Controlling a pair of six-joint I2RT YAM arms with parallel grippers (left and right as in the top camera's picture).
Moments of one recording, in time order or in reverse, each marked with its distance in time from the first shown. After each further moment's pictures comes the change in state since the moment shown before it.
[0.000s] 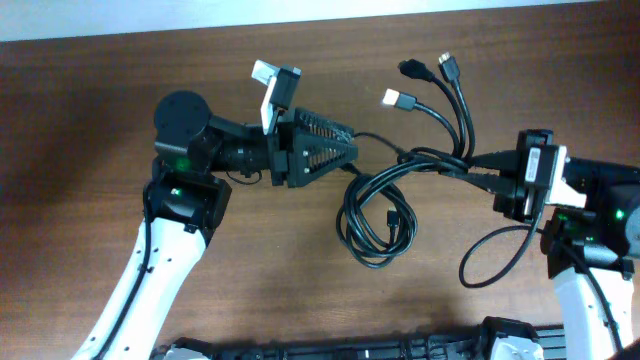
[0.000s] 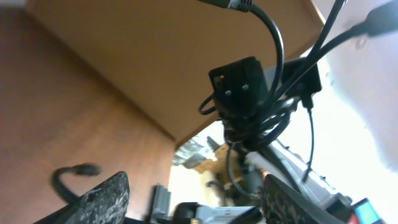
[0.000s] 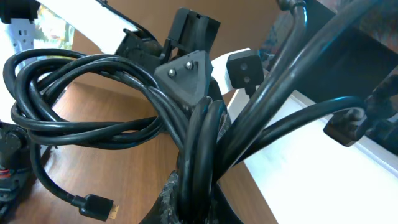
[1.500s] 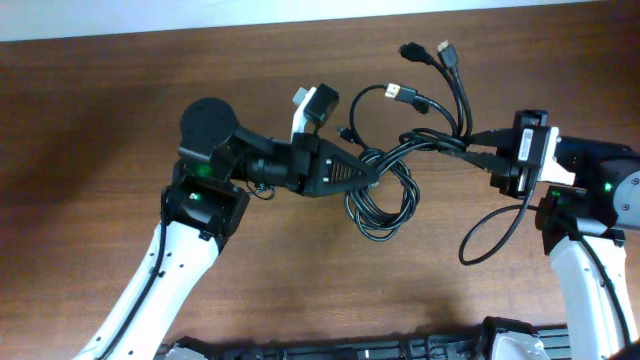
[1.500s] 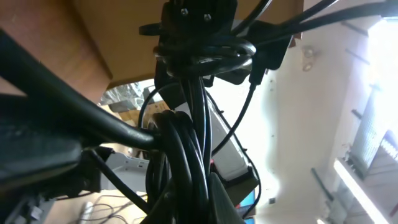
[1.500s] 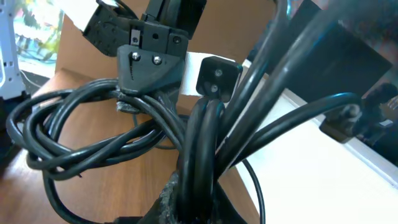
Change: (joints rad) left arm -0.108 0.000 0.000 -0.004 0.100 -0.457; right arm 0.000 0.134 0.000 0.150 0.005 -0.038
